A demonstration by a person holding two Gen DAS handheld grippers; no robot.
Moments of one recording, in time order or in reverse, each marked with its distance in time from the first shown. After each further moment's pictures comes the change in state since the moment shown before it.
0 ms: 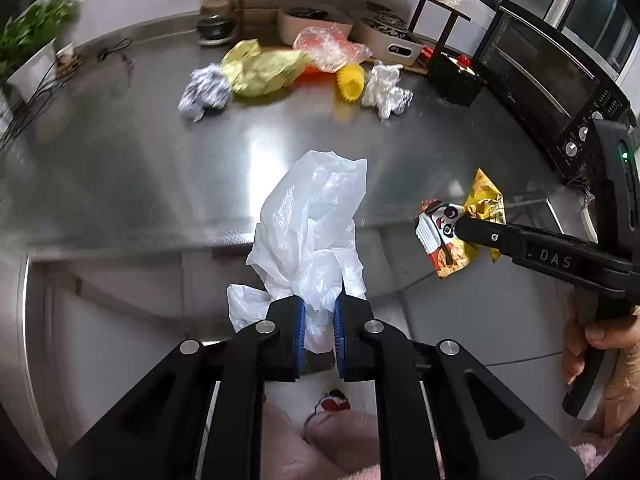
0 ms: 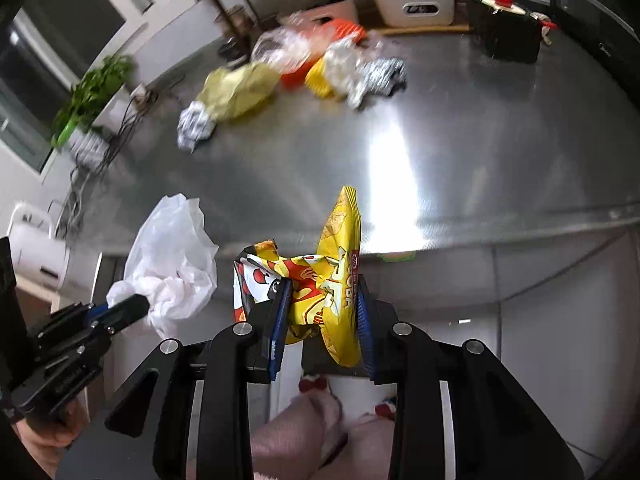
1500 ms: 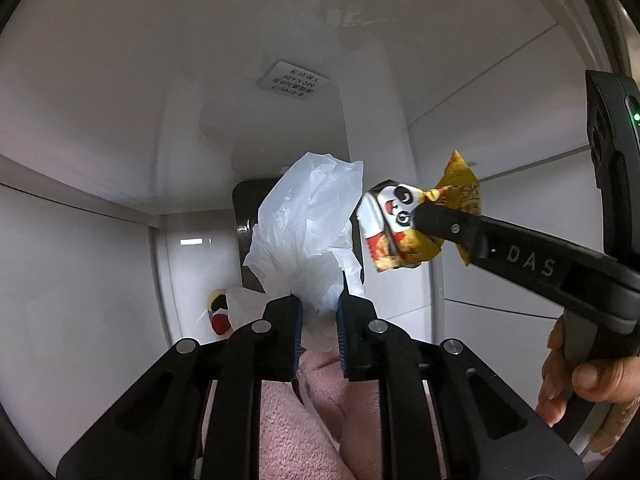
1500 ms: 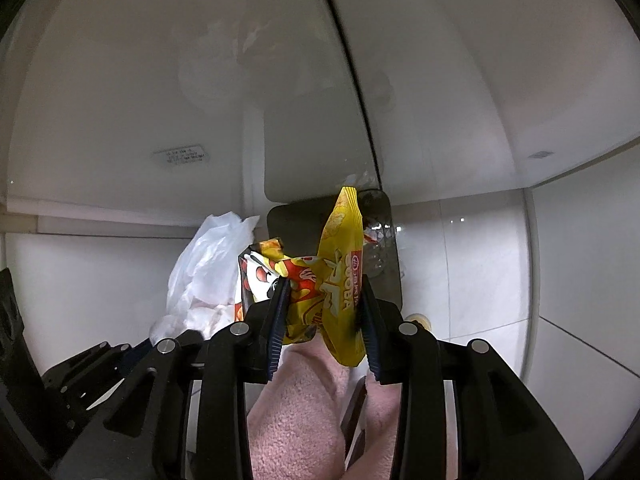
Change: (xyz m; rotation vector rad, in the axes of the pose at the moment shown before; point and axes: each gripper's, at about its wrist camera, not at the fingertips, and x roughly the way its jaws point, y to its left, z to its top) left arm 0.236 0.062 -0.114 -0.121 0.391 -0.038; right arm 0.237 -0.014 -0.110 0.179 0.332 -0.095
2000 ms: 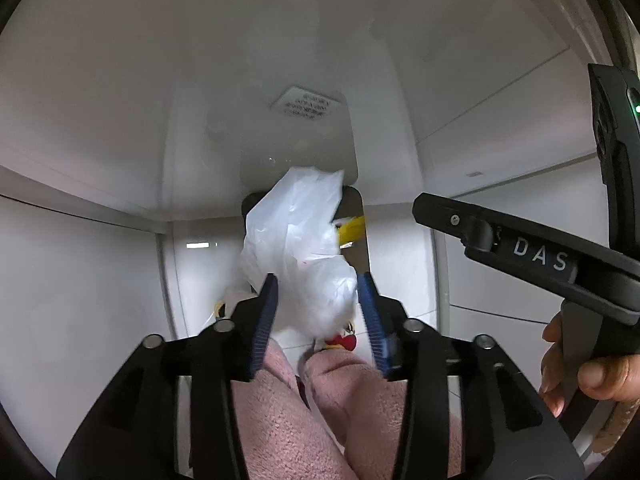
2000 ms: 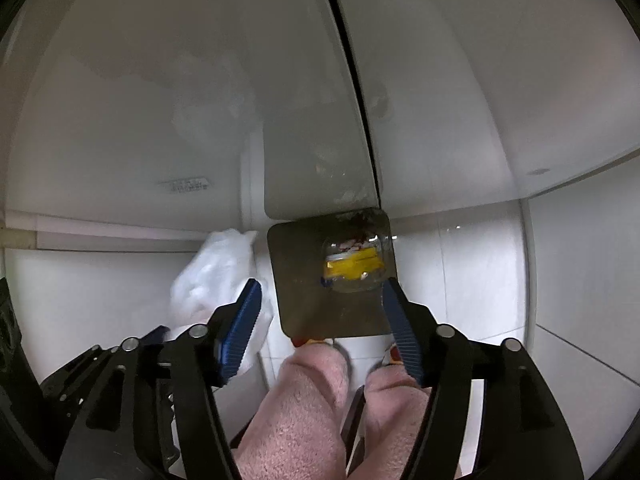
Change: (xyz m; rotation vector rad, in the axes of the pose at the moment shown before) left arm -0.019 -0.007 0.007 0.000 -0.026 0.032; right arm -0.003 0.004 0.020 0.007 -0.034 -0.016
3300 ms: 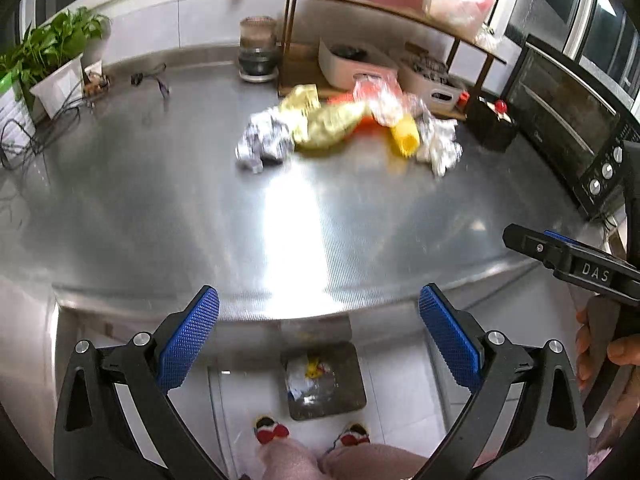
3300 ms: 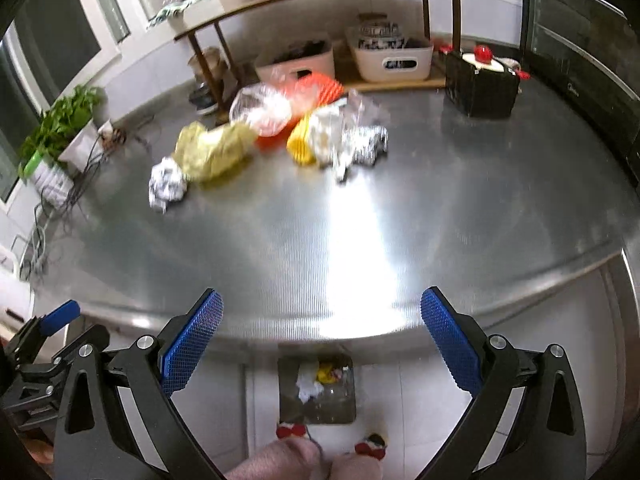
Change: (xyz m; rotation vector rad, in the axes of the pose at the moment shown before) left arm -0.262 -0.023 0.054 0.079 -0.513 0.063; right arm -0.273 0.025 0.053 -0.110 -0.494 -0.028
